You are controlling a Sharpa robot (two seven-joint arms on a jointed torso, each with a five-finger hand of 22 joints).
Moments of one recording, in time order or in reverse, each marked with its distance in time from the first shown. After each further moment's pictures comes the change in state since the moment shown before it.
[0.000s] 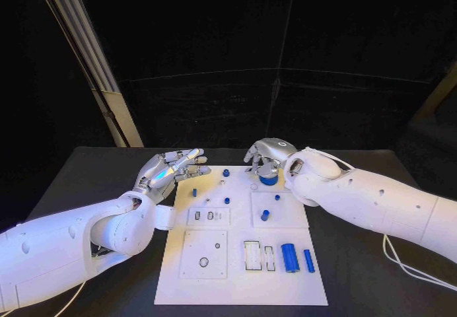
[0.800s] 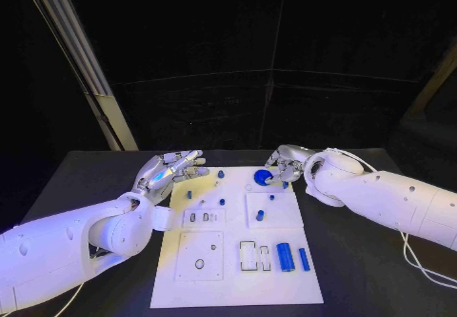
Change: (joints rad) left arm 0.000 0.006 -0.001 -0.010 0.000 0.016 -0.010; left_hand 0.010 0.010 0.017 -0.017 0.000 -0.007 0.000 0.000 0.000 -0.004 0.004 0.000 0.000 0.000 0.000 -0.008 -0.001 0.000 0.000 0.000 -0.006 -0.001; right arm 0.000 -0.107 0.000 0.036 0.155 0.155 -0.111; right_hand 0.141 -0.040 -0.268 0.259 0.061 -0.088 -0.004 -0.030 -0.013 0.057 -0.006 0.802 0.866 0.017 -0.002 0.441 0.638 -0.047 0.115 -0.009 0.160 0.274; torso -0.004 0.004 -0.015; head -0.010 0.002
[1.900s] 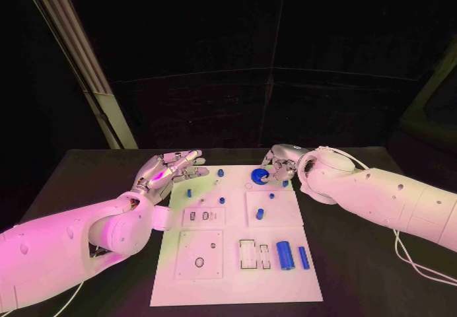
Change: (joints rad) left arm 0.000 0.005 -0.008 -0.011 0.000 0.009 -0.005; left_hand 0.004 0.004 0.004 -0.004 0.000 0.000 0.000 0.000 0.000 0.000 0.000 0.000 0.000 0.000 0.000 0.000 0.000 0.000 0.000 0.000 -0.005 0.000; right arm 0.000 0.041 0.000 -0.029 -0.048 0.012 0.004; right_hand 0.021 0.032 0.006 -0.011 0.049 0.040 0.000 0.023 0.003 0.033 0.005 0.159 0.191 0.000 0.000 0.051 0.043 -0.015 0.035 0.004 0.035 0.072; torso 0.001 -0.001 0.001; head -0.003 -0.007
